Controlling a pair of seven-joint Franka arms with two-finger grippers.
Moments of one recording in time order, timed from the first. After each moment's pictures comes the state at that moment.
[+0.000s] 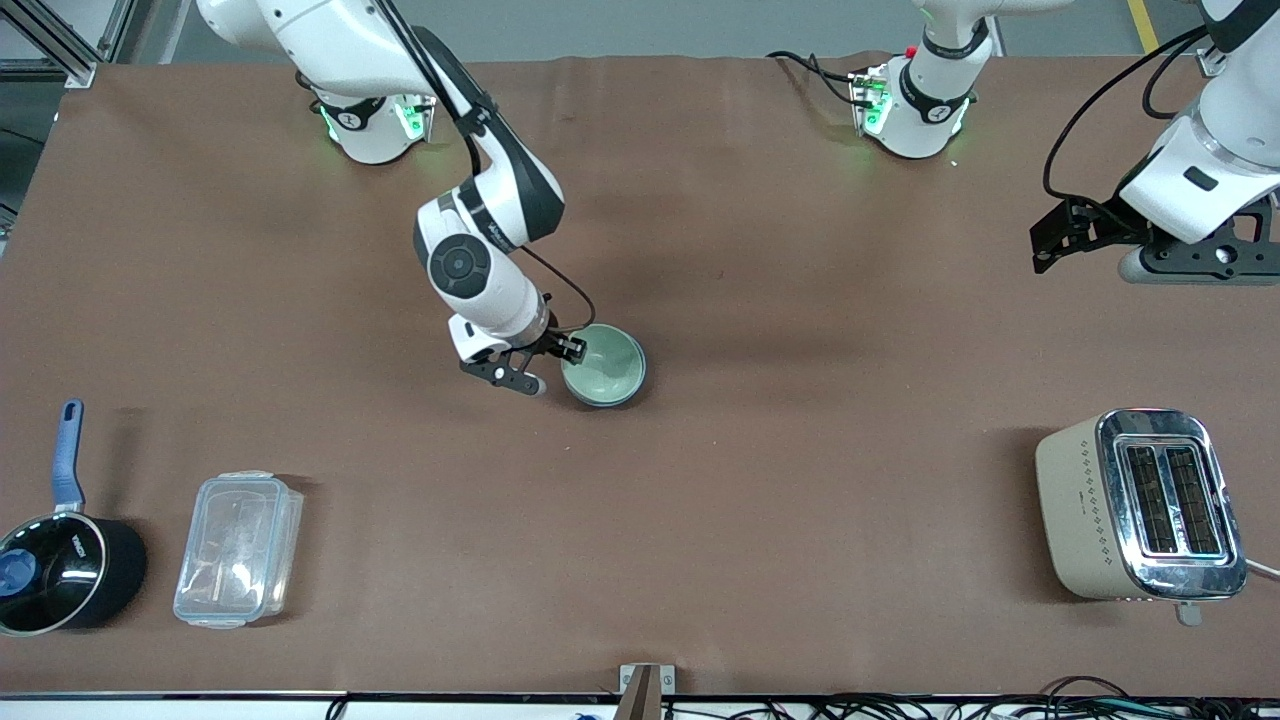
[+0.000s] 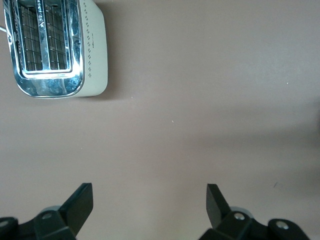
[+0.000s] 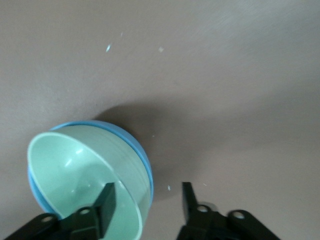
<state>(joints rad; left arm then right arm) -0.03 -0.05 -0.12 -1.69 0.03 1.64 -0.08 0.59 0.44 -0.01 -1.87 0.25 2.30 0.80</state>
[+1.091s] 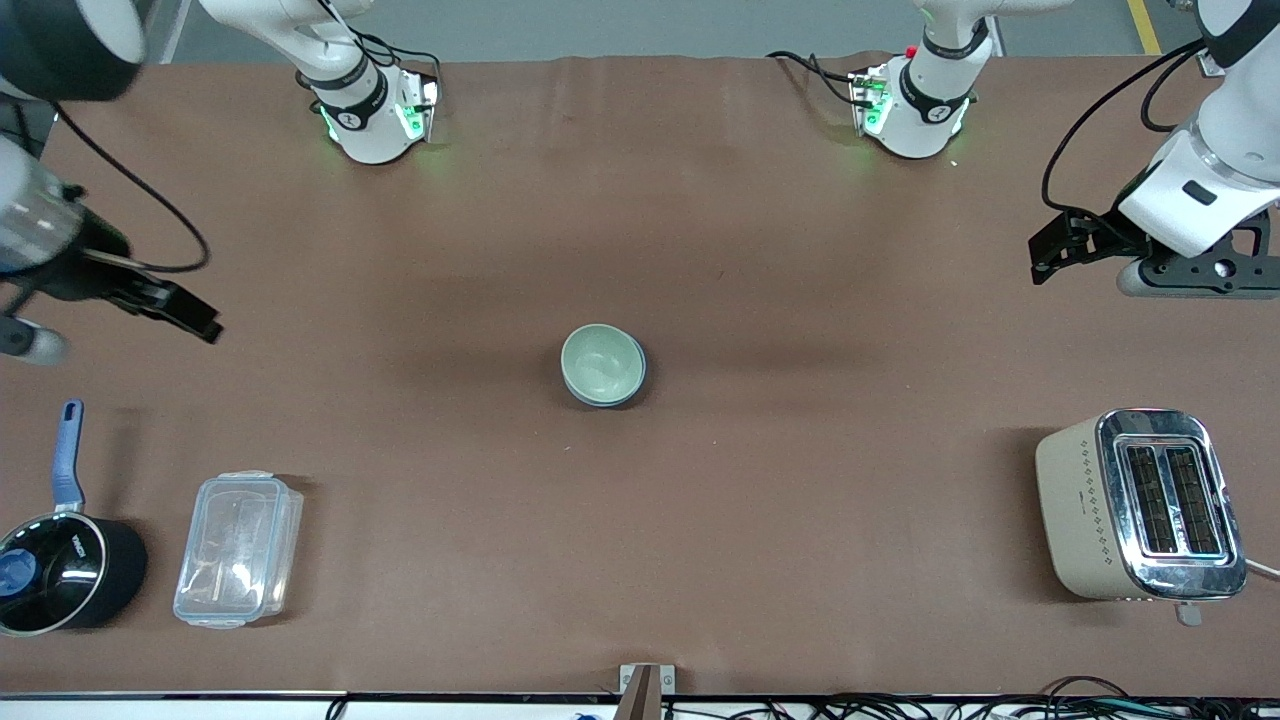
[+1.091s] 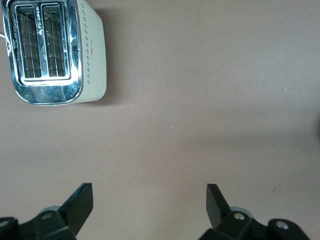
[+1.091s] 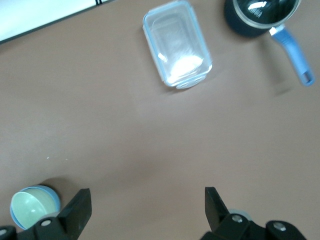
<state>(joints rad) -0.03 -0.03 -0.13 -1.66 0.03 1.65 -0.08 0.08 0.10 -0.03 -1.44 -0.02 1.59 0.39</state>
